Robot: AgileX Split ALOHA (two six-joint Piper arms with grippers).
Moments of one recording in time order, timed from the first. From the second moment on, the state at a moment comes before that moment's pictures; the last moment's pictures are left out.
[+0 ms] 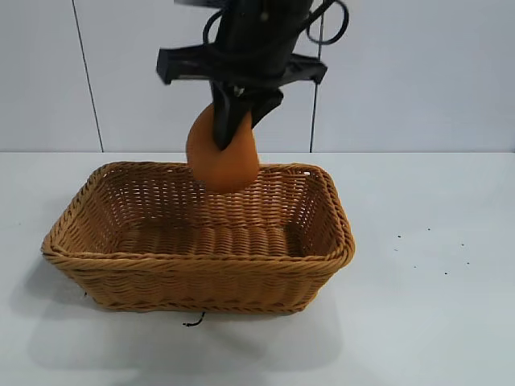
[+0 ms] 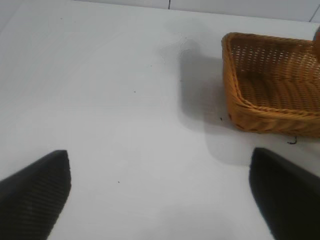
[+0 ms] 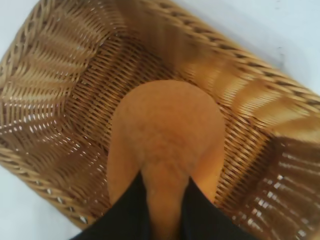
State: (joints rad) left arm 0.05 -0.01 -0.50 -0.03 1.07 -0.04; right arm 0.64 2.20 -1.76 0.09 0.90 0.02
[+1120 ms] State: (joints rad) left arm 0.05 -0.01 -0.50 -0.03 1.07 -0.04; right arm 0.53 2.16 -2.06 -0.02 1.21 0.07
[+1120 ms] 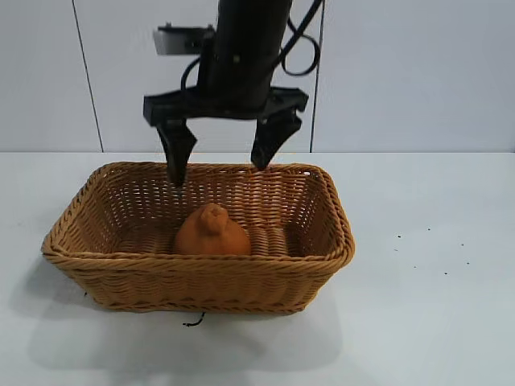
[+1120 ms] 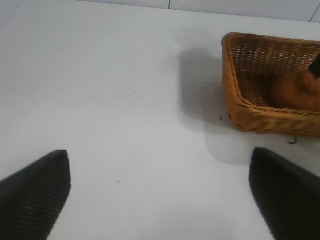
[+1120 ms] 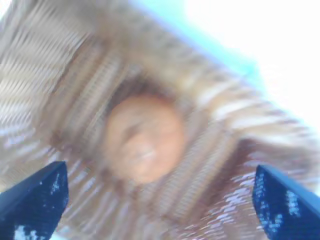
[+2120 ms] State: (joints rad) left arm 0.05 -0.01 -0.50 -0.03 1.07 -0.04; right arm 0.04 2.12 -1.99 0.00 1.21 0.07
